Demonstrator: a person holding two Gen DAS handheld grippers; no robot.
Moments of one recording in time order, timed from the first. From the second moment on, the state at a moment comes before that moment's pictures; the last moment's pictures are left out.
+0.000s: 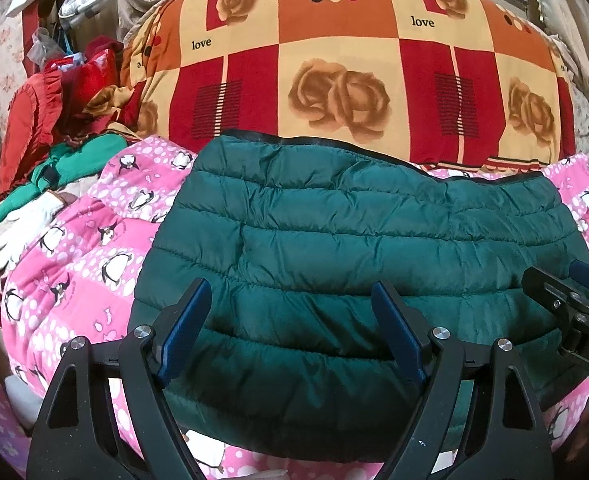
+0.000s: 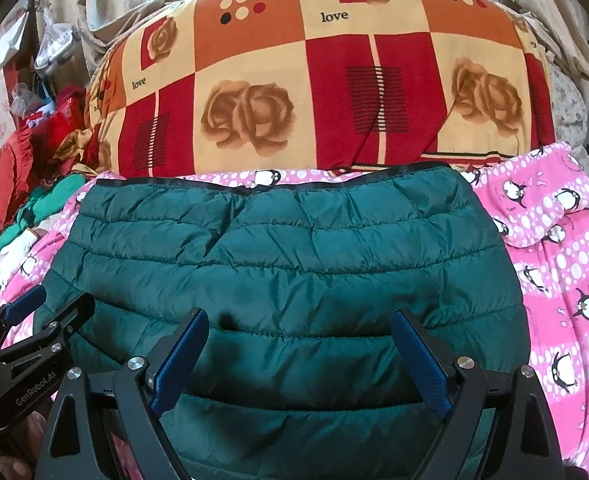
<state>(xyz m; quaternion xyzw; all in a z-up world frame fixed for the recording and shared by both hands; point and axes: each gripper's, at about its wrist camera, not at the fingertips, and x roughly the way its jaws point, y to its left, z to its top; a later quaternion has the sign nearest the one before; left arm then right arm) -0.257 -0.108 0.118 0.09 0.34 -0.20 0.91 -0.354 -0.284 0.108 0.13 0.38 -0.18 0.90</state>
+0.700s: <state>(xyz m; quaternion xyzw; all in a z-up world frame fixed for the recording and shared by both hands) -0.258 -0.108 0.117 0.09 0.34 -0.21 0.91 -0.353 -0.284 0.107 0.13 0.37 -0.18 0.90</state>
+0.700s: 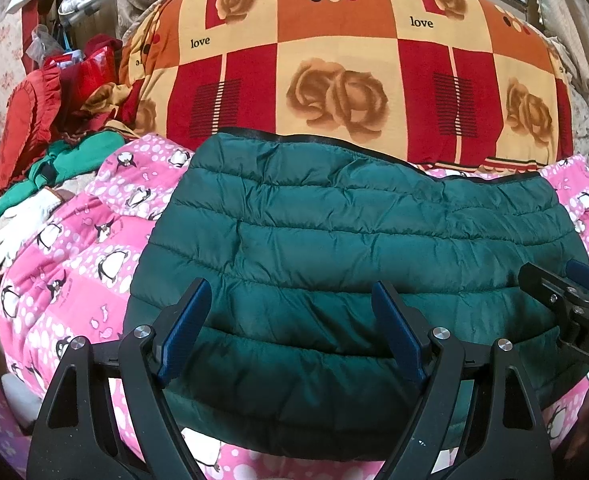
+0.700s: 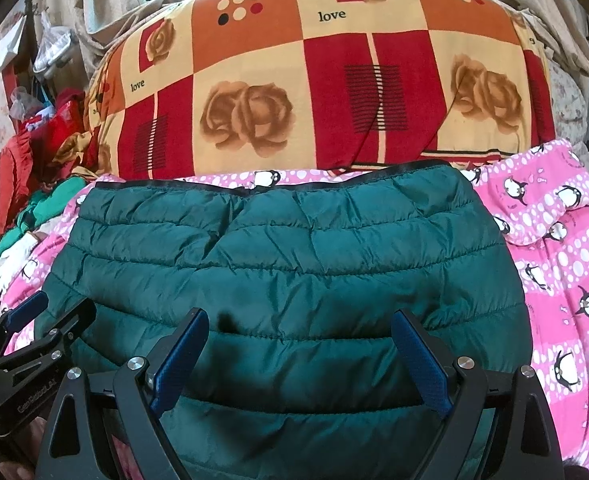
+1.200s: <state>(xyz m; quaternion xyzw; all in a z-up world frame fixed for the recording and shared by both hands) -0.261 -0.113 0.114 0.09 0.34 -0.21 0.91 -0.351 -0.283 0.107 0.14 0.37 -0.18 0.90</state>
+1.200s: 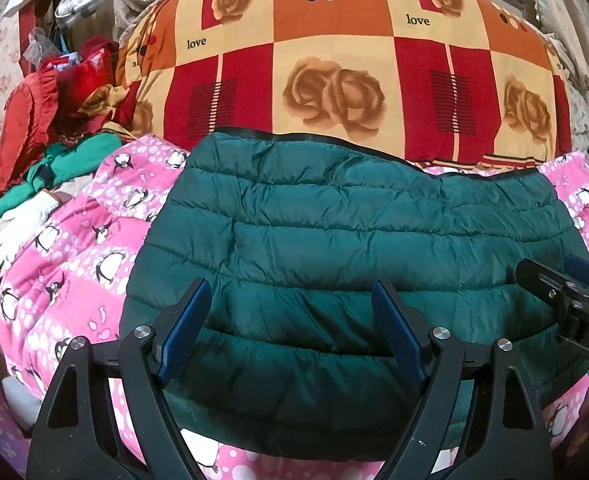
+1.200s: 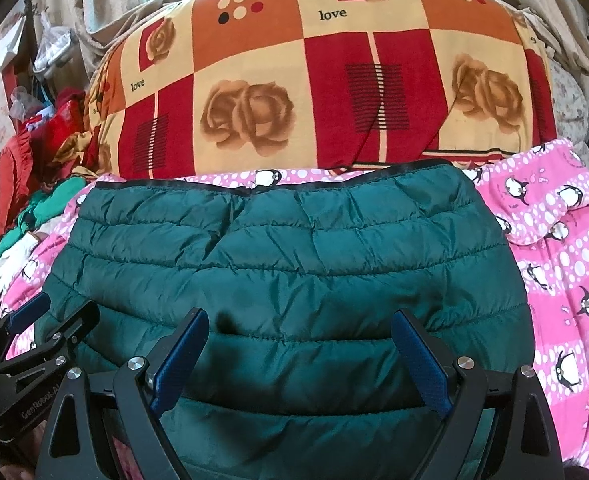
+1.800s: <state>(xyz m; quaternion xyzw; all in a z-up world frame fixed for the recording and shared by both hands) -0.260 -0.113 0.113 0.09 0.34 -0.21 0.91 -0.351 -0.282 0.107 0.14 0.37 -0.18 0.90</state>
